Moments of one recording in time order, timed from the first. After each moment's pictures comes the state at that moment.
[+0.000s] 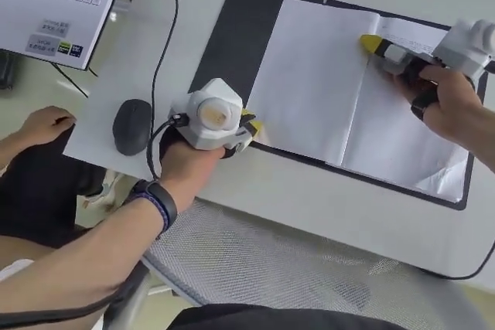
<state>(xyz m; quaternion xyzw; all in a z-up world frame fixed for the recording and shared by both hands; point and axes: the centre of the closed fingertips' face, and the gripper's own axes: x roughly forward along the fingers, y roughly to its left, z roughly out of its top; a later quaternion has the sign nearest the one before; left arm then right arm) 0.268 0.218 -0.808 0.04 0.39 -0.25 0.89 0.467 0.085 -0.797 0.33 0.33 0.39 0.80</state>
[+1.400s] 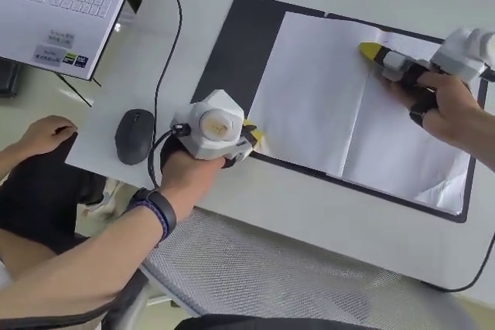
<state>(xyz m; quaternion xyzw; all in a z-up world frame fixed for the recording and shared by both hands) 0.270 0.217 -0.818 0.06 0.39 -0.26 0.88 0.441 0.097 -0.794 0.33 0.34 0.41 0.78</state>
